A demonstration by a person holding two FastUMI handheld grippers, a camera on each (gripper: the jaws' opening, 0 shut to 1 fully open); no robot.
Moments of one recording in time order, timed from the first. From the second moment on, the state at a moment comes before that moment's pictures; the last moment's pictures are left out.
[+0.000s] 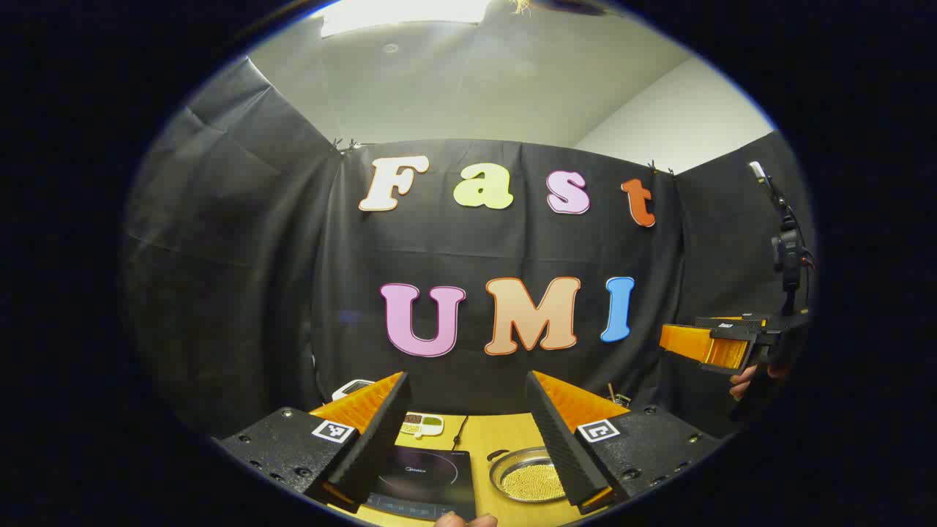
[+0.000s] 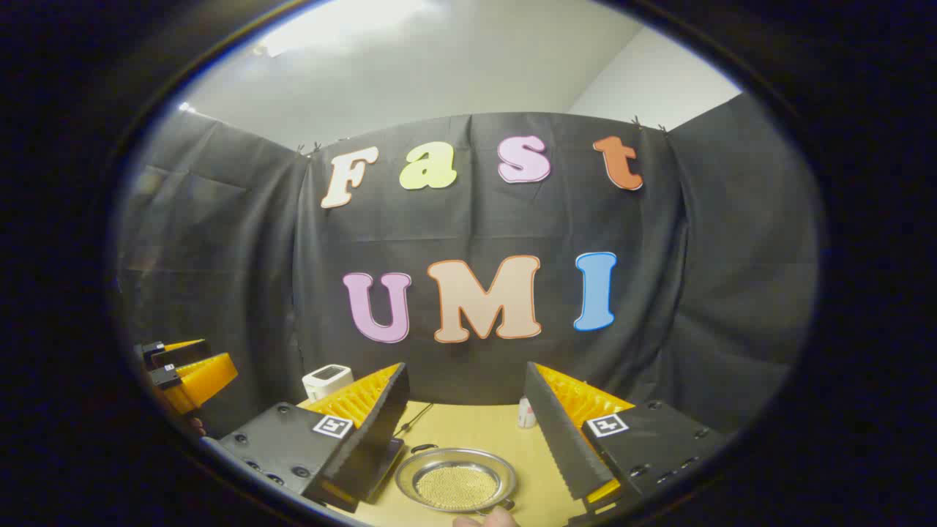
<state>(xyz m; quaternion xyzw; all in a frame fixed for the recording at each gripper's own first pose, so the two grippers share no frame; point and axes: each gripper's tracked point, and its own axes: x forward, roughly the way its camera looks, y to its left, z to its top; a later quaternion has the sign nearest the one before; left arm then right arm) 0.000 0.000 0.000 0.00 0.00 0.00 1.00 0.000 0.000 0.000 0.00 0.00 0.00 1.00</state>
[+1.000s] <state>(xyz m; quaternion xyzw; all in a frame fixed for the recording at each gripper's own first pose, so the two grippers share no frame) 0.008 0.008 -0.017 -0.01 0.03 0.01 1.00 0.008 -0.010 -0.007 0.00 0.01 -0.01 1.00</state>
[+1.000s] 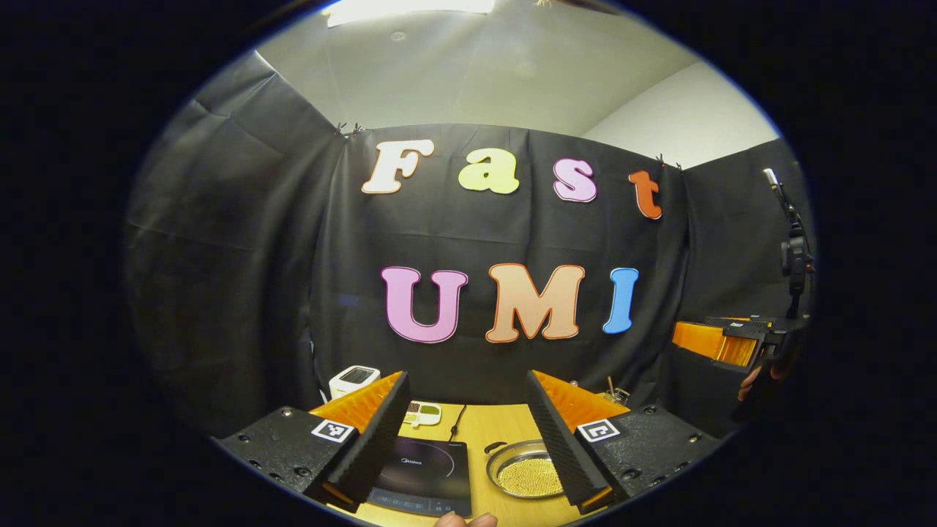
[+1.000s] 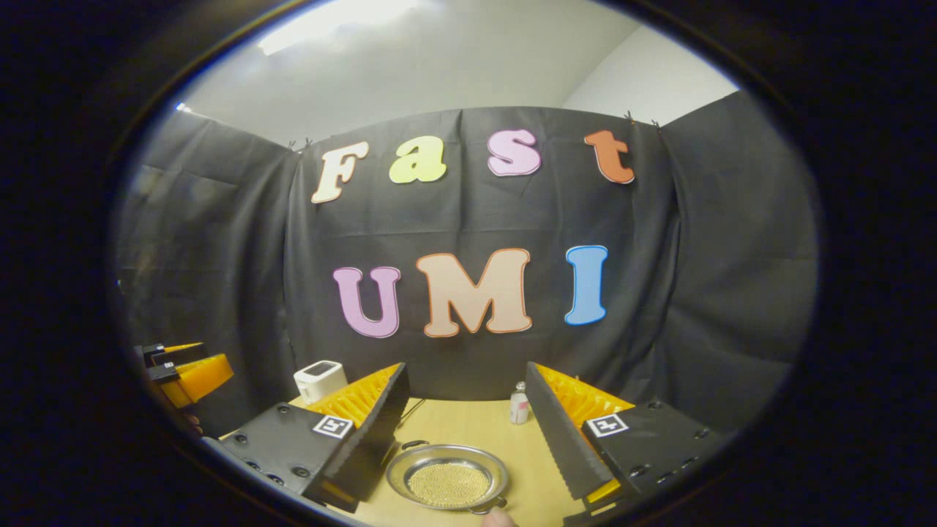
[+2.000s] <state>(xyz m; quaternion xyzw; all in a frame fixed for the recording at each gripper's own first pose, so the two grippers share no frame) 0.004 0.030 -0.044 -0.02 0.05 0.03 1.00 0.027 0.041 -0.109 0.00 0.15 0.08 0.98</state>
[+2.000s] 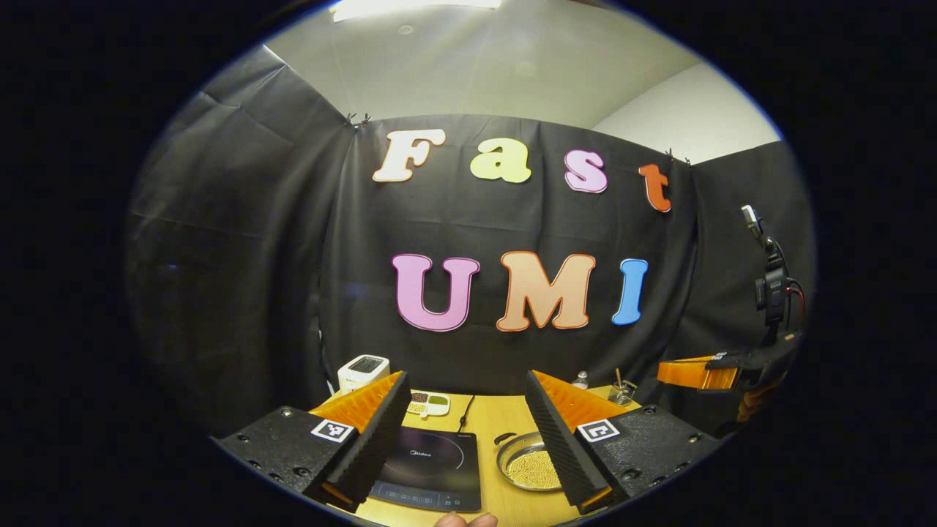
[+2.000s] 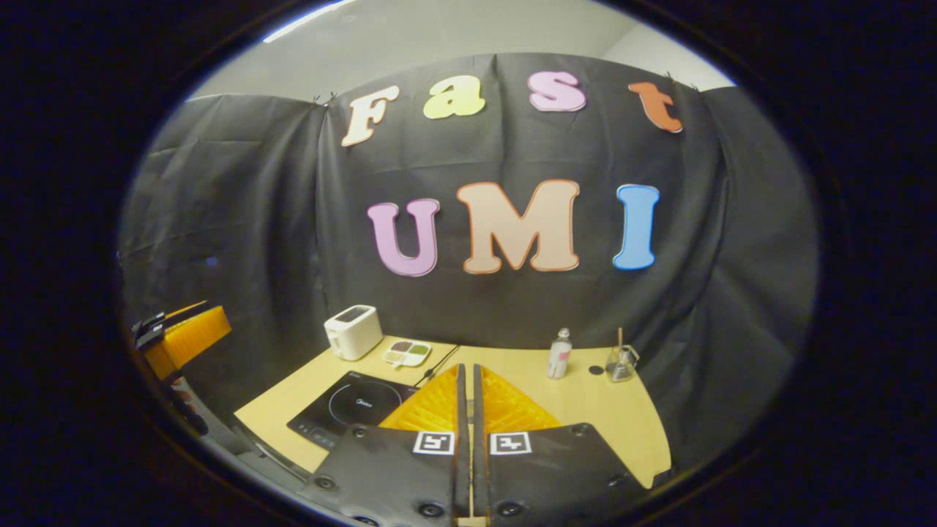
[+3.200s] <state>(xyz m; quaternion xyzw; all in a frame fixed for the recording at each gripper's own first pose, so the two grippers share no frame) 0.038 0.021 -0.103 0.02 0.18 0.20 0.96 0.006 0.034 -0.369 -0.01 0.41 0.34 0.85</state>
